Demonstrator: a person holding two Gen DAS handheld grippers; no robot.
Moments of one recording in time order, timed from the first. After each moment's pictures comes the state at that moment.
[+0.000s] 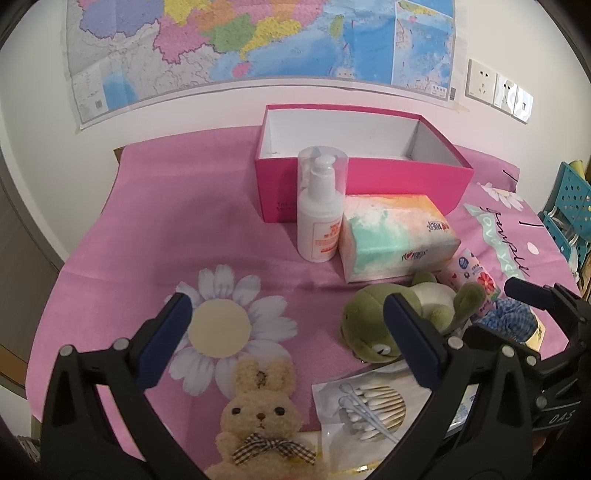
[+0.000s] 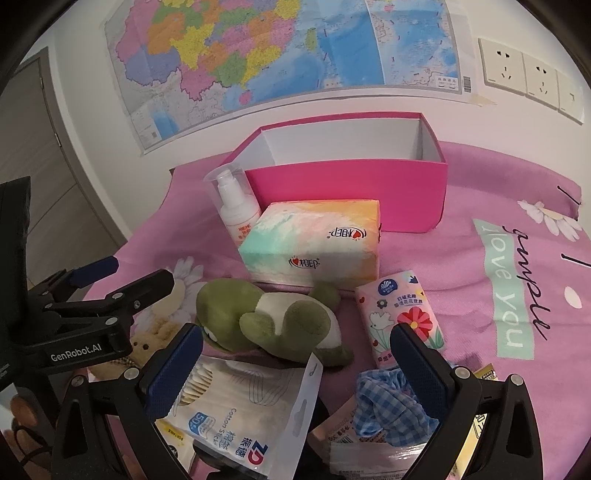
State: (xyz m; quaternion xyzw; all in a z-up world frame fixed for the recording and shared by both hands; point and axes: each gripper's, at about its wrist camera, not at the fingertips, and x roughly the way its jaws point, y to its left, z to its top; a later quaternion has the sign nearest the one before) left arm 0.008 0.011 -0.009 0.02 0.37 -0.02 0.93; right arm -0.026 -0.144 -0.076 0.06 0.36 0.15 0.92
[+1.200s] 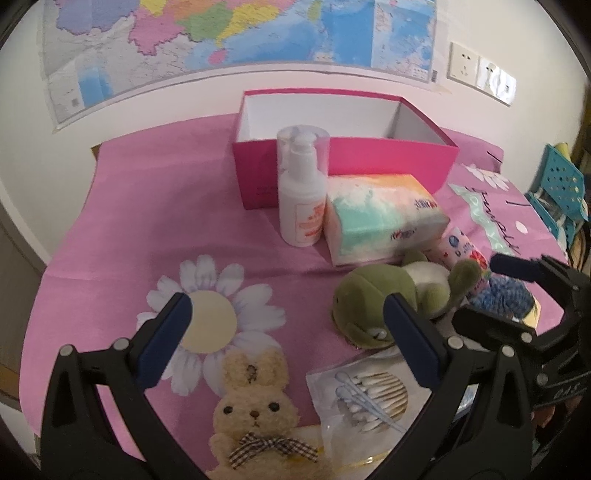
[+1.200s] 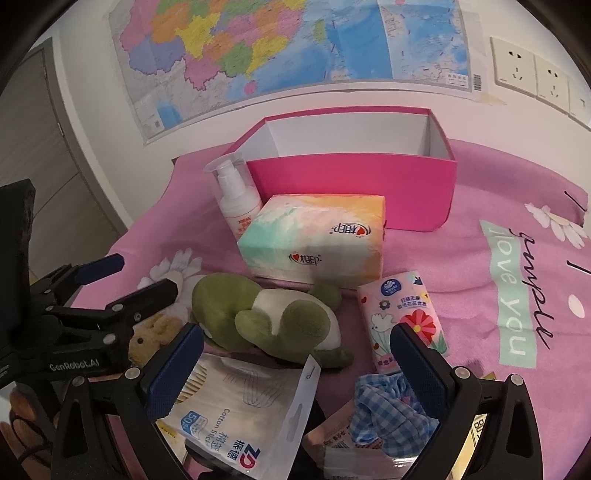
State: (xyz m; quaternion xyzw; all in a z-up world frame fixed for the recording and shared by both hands) left arm 0.011 0.008 -0.024 0.04 0.39 -0.07 0.92; right arm -0.017 -0.143 -0.078 0.04 0.37 0.17 0.91
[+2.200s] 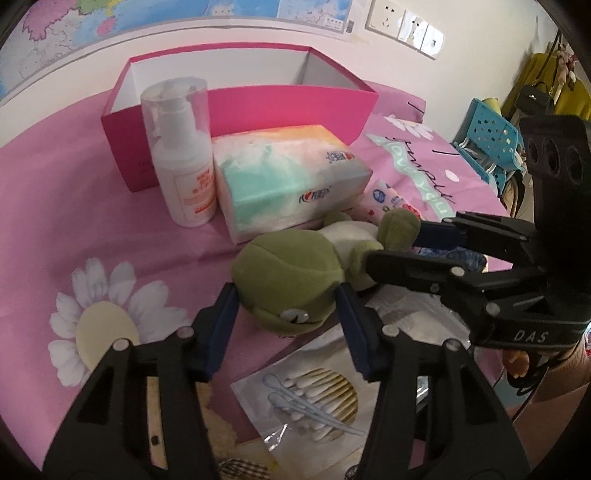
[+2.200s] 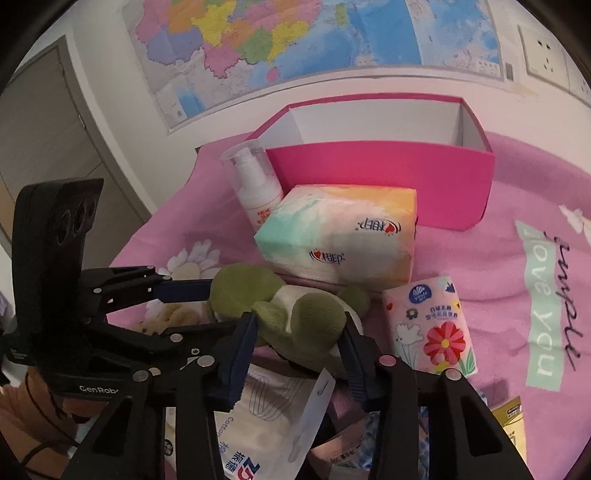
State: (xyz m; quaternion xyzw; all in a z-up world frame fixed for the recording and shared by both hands) left arm 0.034 -0.024 -0.047 0.04 0.45 -0.25 0.85; right arm 0.000 -0.149 -0.086 0.05 0.38 0.22 0.89
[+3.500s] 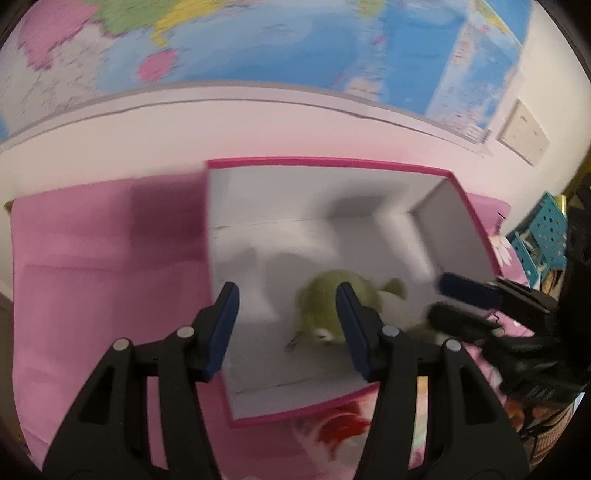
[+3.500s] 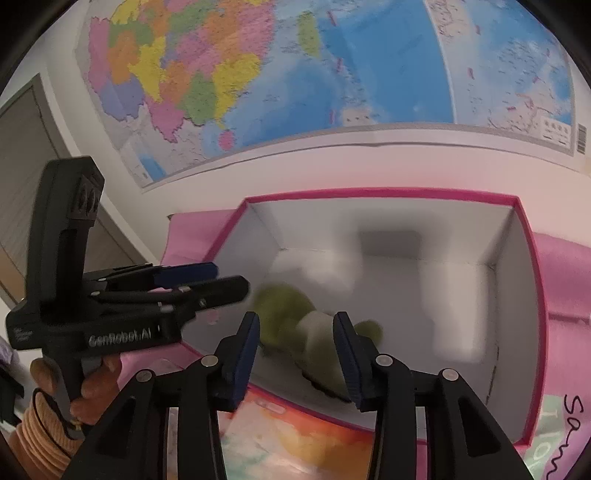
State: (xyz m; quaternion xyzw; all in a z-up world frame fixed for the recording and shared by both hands) left arm 0.249 0.028 0.015 -0.02 0.44 -0.15 0.88; right arm 0.191 -0.141 -0.033 0.09 0.37 0.22 0.90
